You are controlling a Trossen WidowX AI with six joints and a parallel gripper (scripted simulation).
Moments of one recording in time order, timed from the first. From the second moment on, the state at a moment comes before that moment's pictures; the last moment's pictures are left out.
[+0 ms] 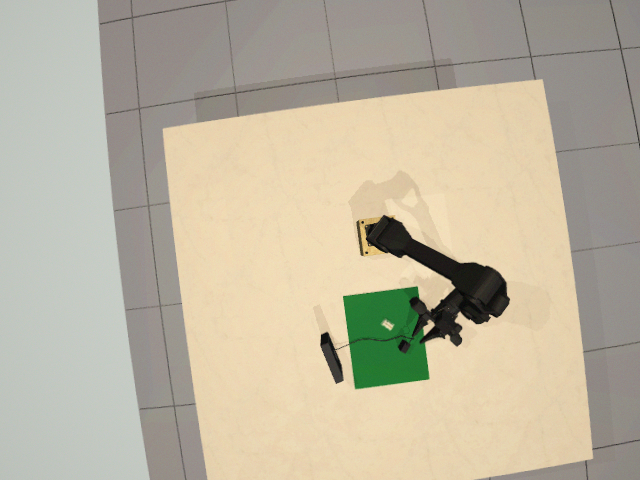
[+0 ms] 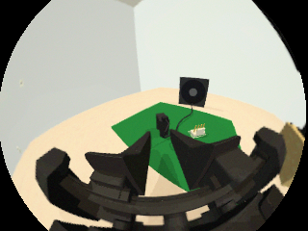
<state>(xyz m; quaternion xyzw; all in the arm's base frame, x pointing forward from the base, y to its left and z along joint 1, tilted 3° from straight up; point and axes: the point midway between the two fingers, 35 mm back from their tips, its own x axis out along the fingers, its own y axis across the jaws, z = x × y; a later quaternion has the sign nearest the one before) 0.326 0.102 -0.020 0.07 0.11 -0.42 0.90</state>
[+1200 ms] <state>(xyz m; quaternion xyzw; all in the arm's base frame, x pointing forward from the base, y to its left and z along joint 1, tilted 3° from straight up) 0.282 0.136 0.033 0.07 0.14 -0.45 0.88</state>
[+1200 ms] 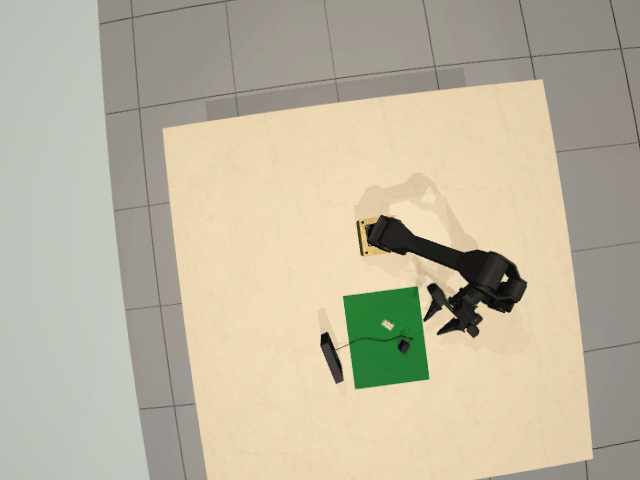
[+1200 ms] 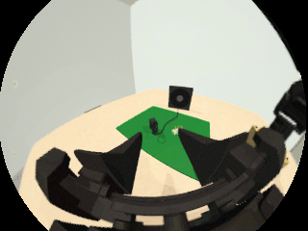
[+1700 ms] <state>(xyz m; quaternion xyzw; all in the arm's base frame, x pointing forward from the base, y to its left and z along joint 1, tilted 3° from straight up) 0.281 0.109 0.033 0.09 0.29 -0.52 0.80</state>
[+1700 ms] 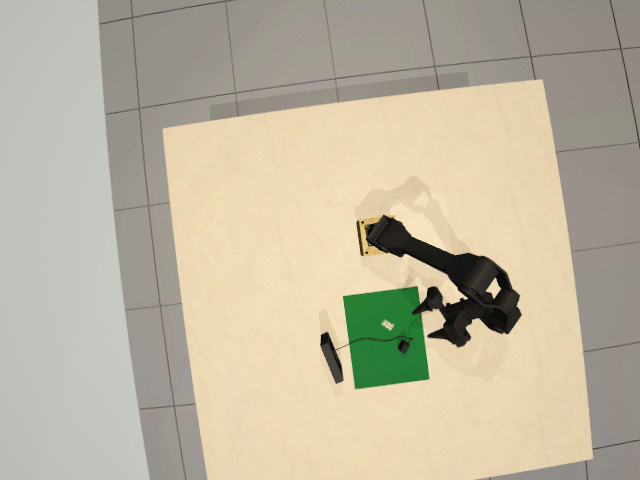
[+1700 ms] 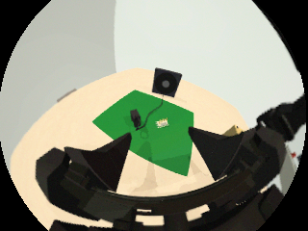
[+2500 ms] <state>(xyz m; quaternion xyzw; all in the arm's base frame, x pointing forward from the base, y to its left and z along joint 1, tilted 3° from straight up) 0.286 0.102 0.047 0.18 0.54 -0.45 0.69</state>
